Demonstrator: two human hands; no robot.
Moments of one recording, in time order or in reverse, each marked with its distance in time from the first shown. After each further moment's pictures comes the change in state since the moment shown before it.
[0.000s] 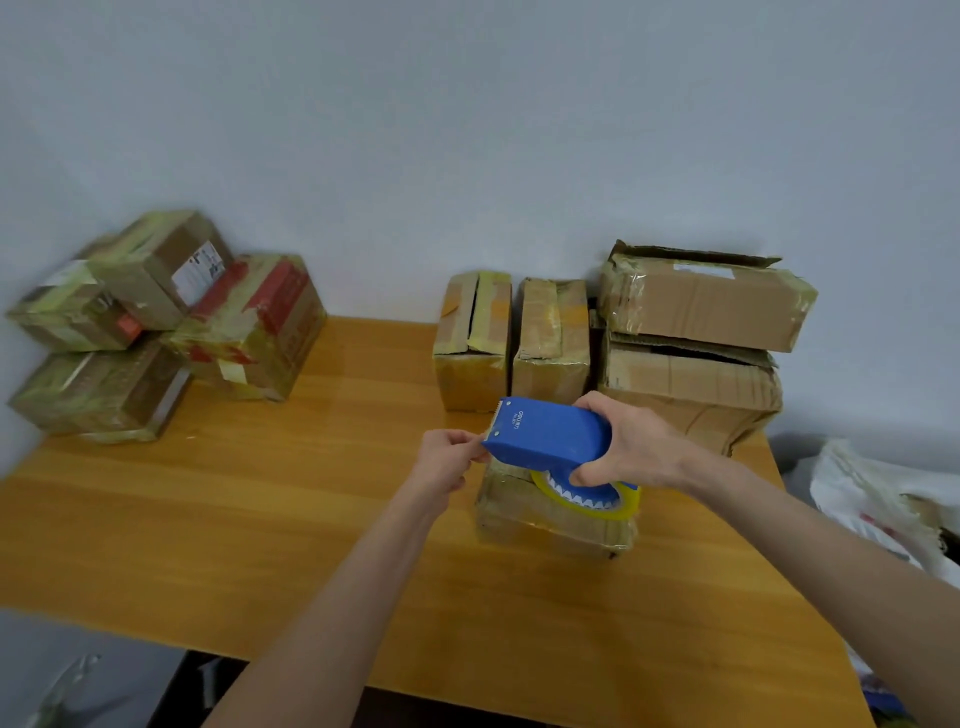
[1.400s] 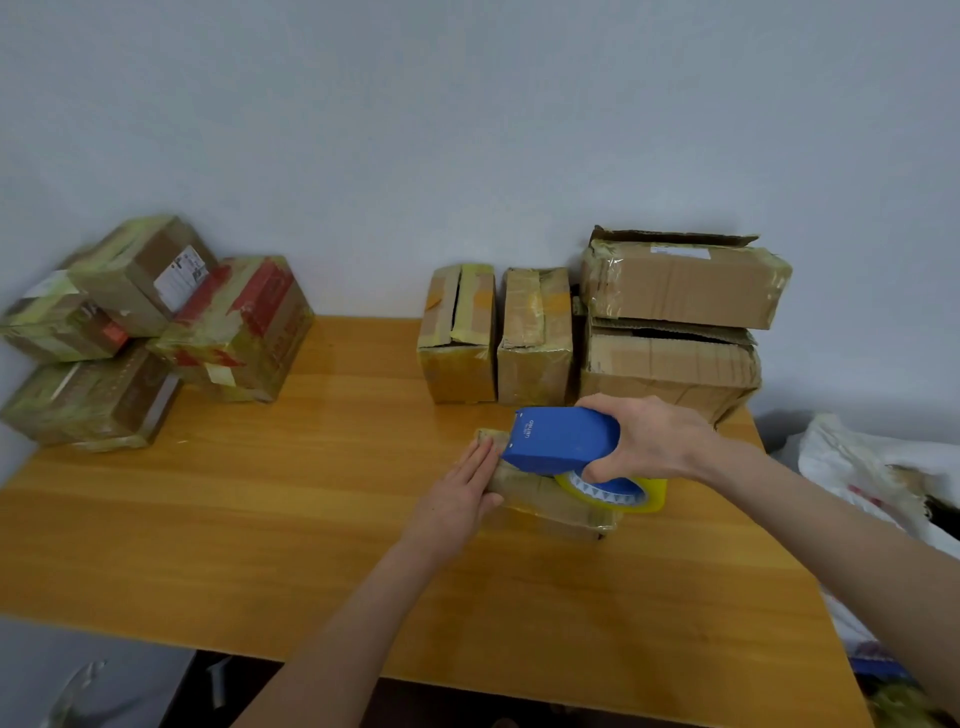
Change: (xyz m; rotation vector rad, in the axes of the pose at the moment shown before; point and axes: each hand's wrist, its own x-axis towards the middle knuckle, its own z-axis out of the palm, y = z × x) left_hand -0.005 -0.070 0.010 1.148 -0.181 0.669; right_hand -0.025 0.006 -0.012 -0.324 -0.020 0.089
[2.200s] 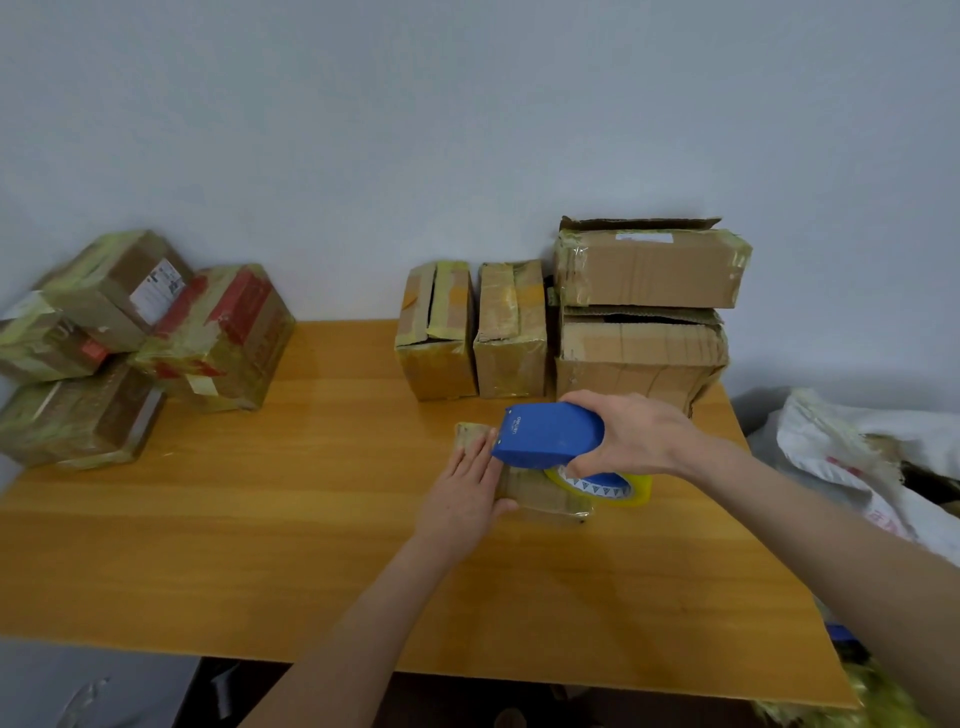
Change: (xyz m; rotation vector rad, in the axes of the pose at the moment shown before) left_hand 0.010 0.034 0.008 0.347 -0.071 0.047; right_hand -0.014 0.015 0.014 0.027 0.069 -0.026
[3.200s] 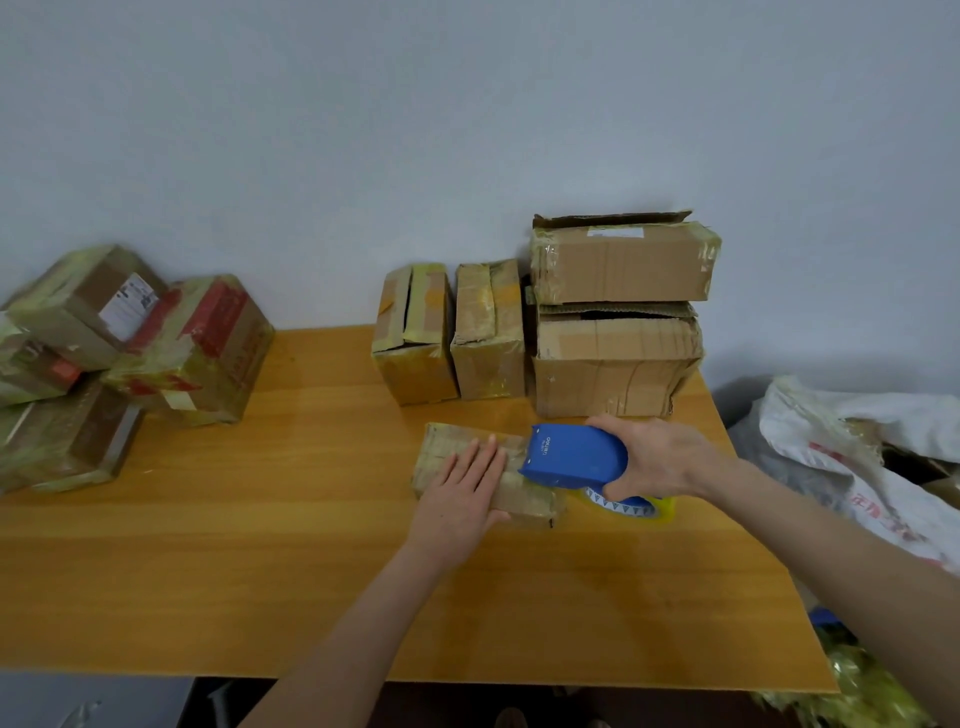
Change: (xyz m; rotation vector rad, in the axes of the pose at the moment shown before) left_hand 0.003 0.014 0.002 0.095 0.011 0.061; right_hand -0.016 0.054 0.025 -0.048 -0.091 0.071
